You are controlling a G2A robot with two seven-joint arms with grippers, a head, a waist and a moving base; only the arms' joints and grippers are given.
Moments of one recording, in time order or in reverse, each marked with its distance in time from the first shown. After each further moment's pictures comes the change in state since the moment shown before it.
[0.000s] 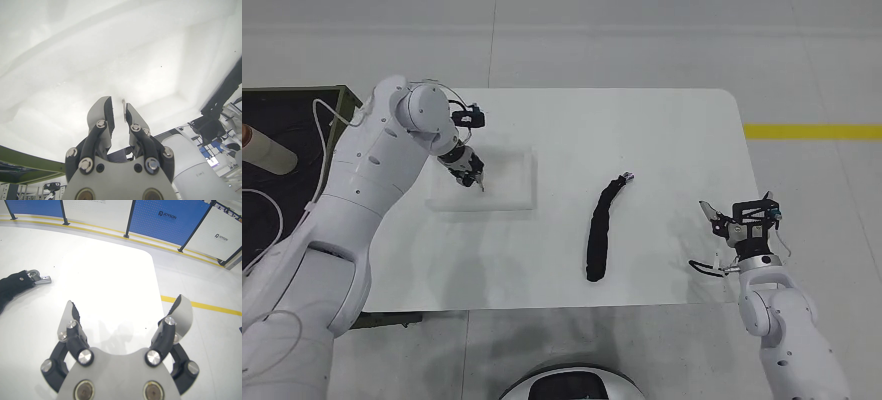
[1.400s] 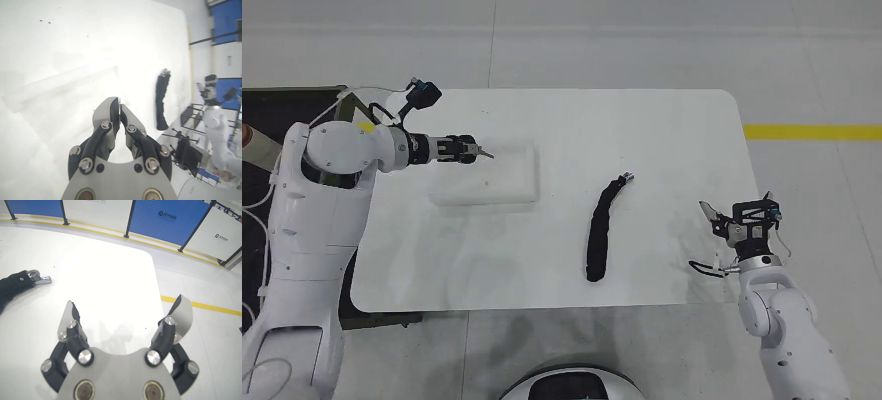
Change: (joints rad) left arm 0.507 0.151 -0.657 -0.479 -0.354 -0.169 0.257; right arm 0.000 0.000 0.000 0.000 0.000 0.000 0.000
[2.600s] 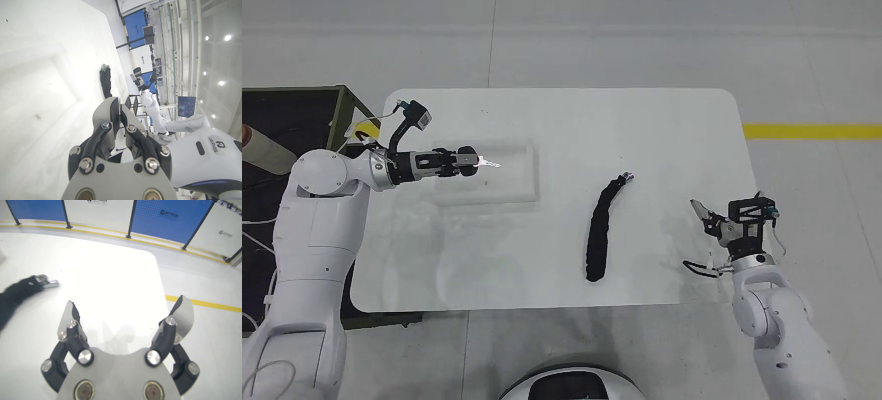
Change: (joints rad) left arm -0.009 -0.015 -0.001 0.252 -0.474 -0.205 -0.145; right arm 0.013 -0.013 -0.053 -0.090 0.145 -0.017 0.110
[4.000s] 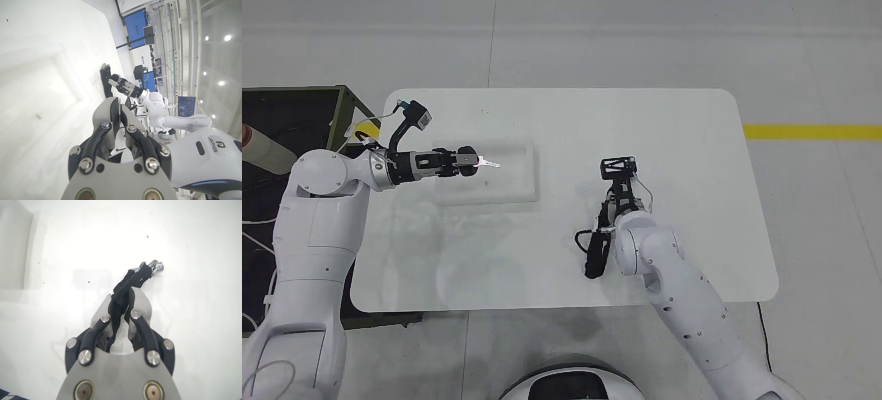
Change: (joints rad) left arm 0.000 0.000 0.000 0.000 0.000 0.000 0.000; right arm 0.509 -0.241 -0.546 0.171 -0.266 0.482 0.848
